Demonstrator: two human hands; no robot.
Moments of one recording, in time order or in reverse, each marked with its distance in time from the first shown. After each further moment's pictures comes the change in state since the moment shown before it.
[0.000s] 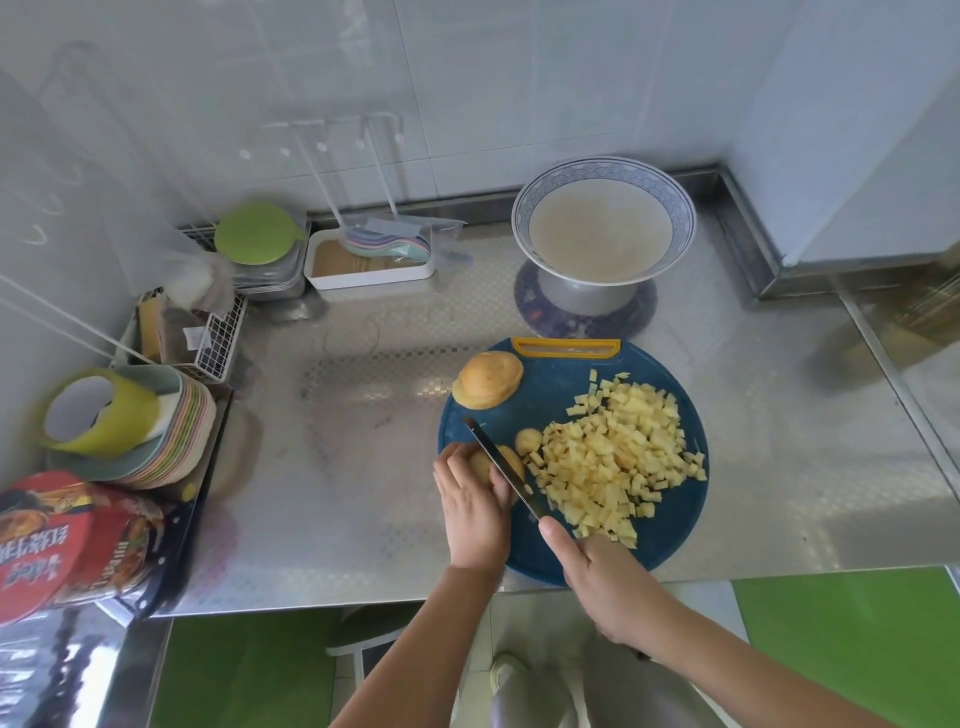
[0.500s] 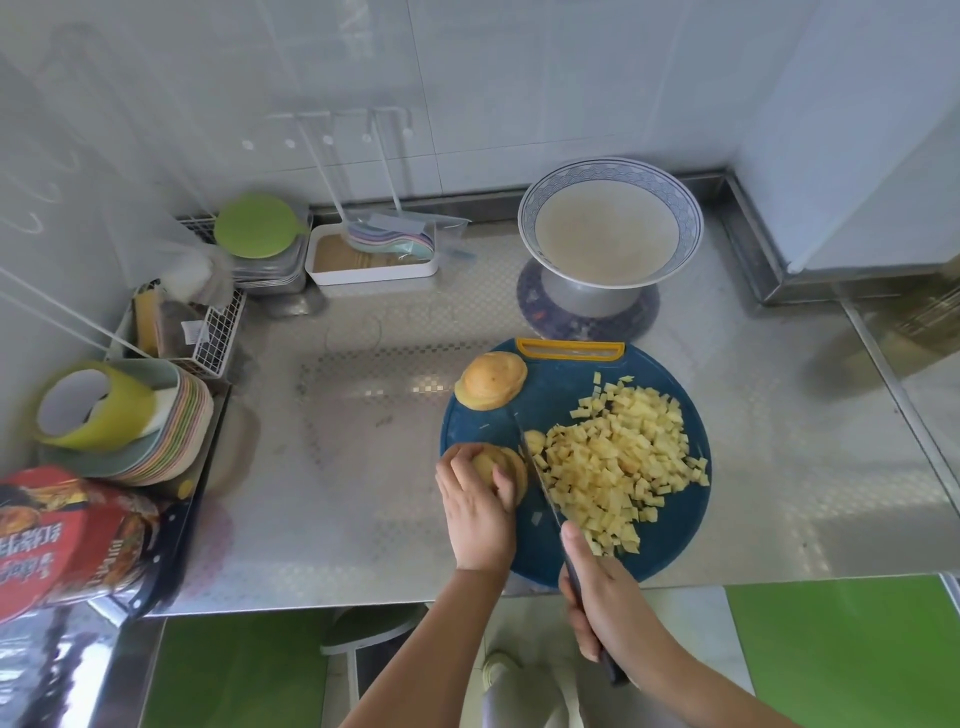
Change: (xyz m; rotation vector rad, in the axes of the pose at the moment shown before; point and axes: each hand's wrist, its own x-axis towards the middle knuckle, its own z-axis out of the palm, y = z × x) left_hand 0.001 -0.002 0.004 0.011 0.051 0.002; right_hand -0.006 0.009 0.021 0.408 0.056 0.106
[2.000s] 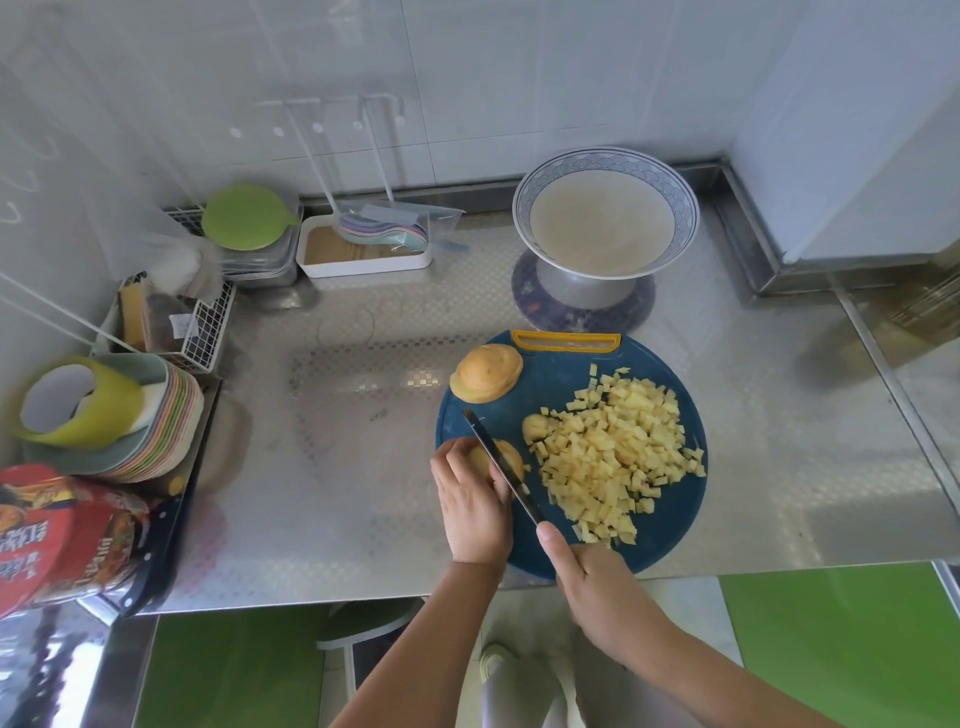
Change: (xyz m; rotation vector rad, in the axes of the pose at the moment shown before) left_hand -0.003 -0.007 0.002 -0.028 -0.003 0.019; right_hand 0.002 -0.006 0.001 -0.402 -0.001 -0.101
